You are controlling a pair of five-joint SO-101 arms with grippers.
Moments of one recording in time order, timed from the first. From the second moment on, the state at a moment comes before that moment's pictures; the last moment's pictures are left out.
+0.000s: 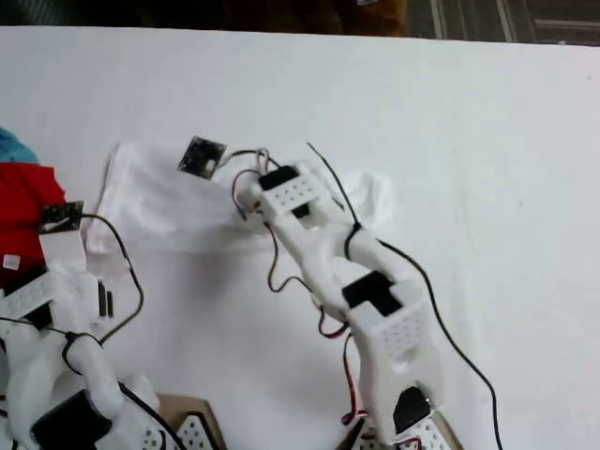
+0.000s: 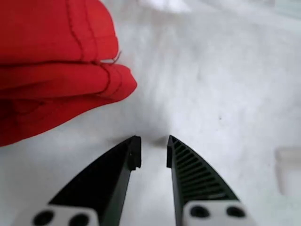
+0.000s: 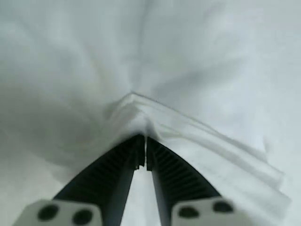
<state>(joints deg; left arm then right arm) -43.8 -23.7 59.4 54.4 -24.0 -33.8 30.4 -5.0 50.6 39.2</state>
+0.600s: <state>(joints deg) -43.8 -23.7 59.4 54.4 -24.0 -21.9 22.9 -19.7 72.3 39.2</state>
